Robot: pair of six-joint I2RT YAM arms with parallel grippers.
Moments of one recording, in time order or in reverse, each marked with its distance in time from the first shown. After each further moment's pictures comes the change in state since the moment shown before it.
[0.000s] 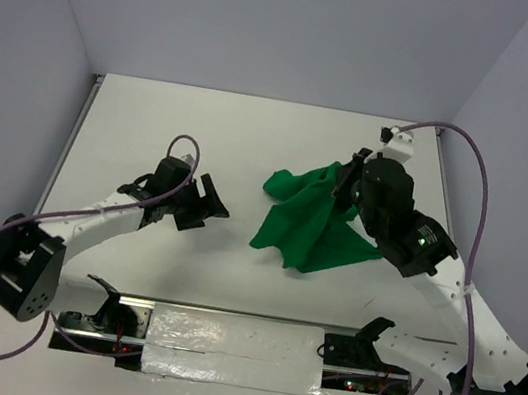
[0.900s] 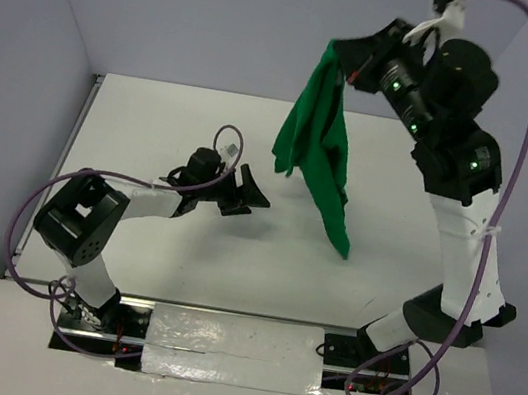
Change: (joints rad) left arm -0.075 0.433 0.140 0.541 0.269 -0.031; right arm -0.151 0.513 1.049 -0.140 -0.436 -0.065
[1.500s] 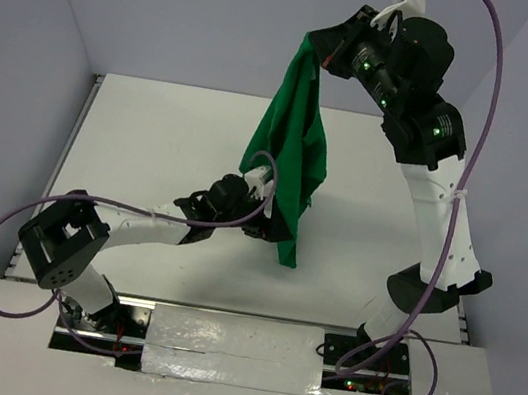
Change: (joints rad) left arm -0.298 -0.145 -0.016 0.024 -0.174 0.189; right arm -0.001 0.181 0.164 0.038 -0.050 0.037
